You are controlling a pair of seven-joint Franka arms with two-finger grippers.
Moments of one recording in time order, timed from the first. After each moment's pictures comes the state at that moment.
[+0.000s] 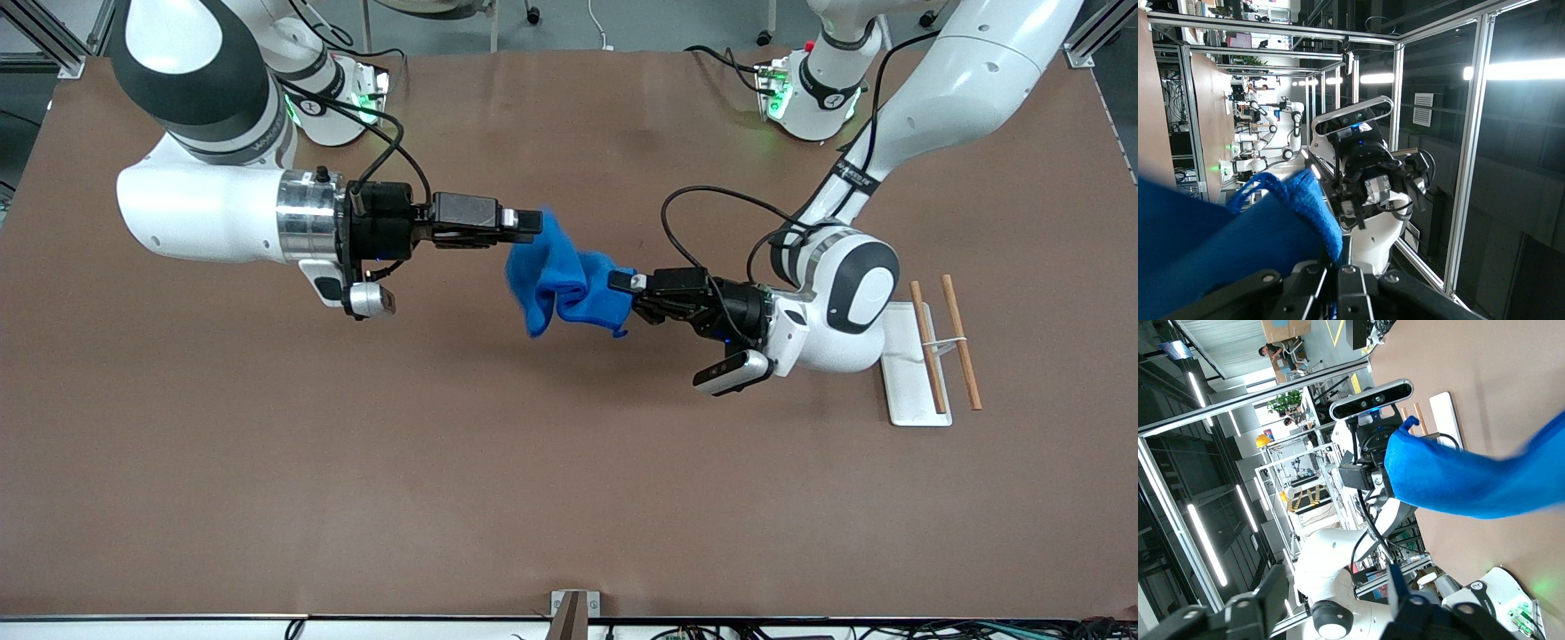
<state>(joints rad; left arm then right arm) 0.10 0.60 -0.53 -1.66 -1.75 1.70 0.74 0.48 0.25 -0.09 -1.57 1.45 1.95 0.13</state>
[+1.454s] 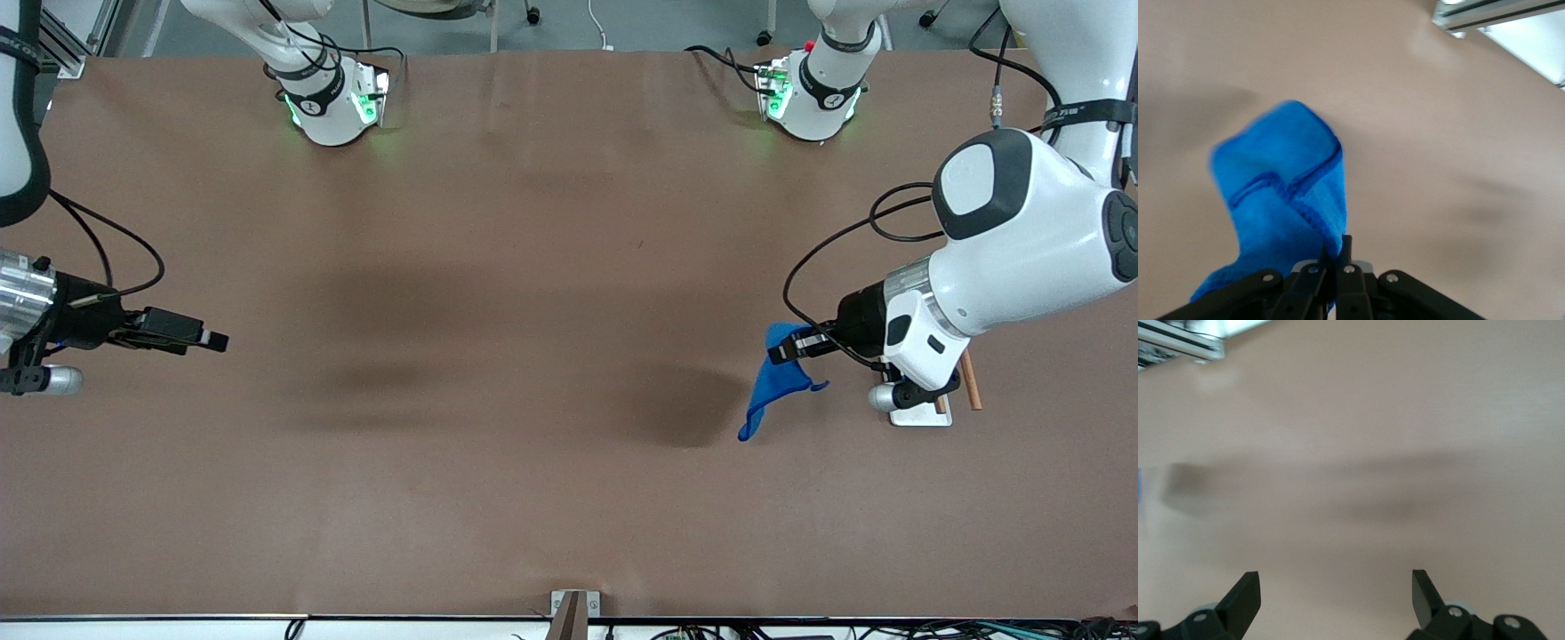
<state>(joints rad) 0.21 0.37 -0.52 -1.53 -0.22 1.96 -0.50 0.00 0.26 -0.10 -1.55 0.39 1.76 -0.10</state>
